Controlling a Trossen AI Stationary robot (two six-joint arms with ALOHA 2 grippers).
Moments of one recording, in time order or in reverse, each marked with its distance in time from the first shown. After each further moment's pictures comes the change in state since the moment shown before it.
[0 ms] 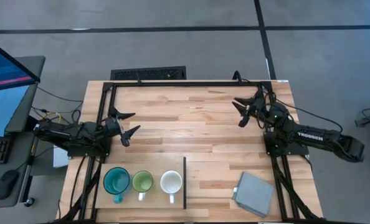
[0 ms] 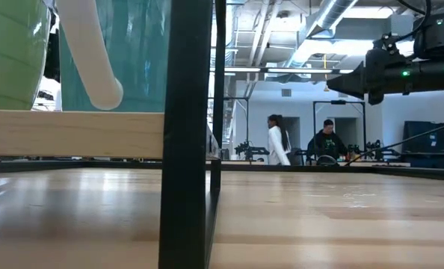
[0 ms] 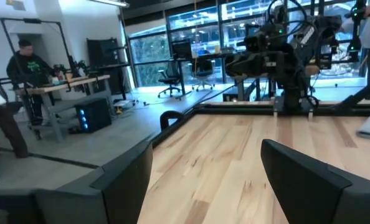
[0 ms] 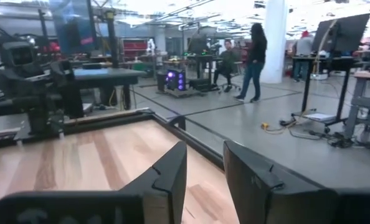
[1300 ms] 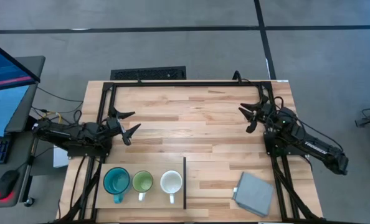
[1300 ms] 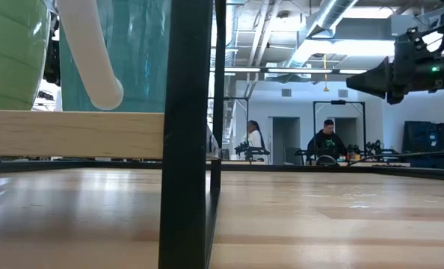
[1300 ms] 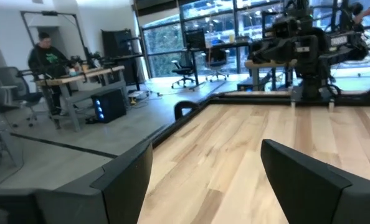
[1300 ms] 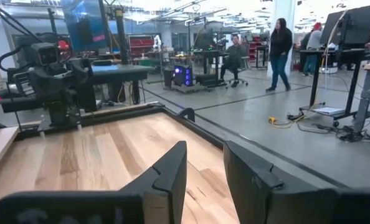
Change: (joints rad) left arm 0.000 0.035 -0.002 -0.006 -0.069 -0.005; right arm 0.034 -0.611 0.000 -0.639 0.013 0.021
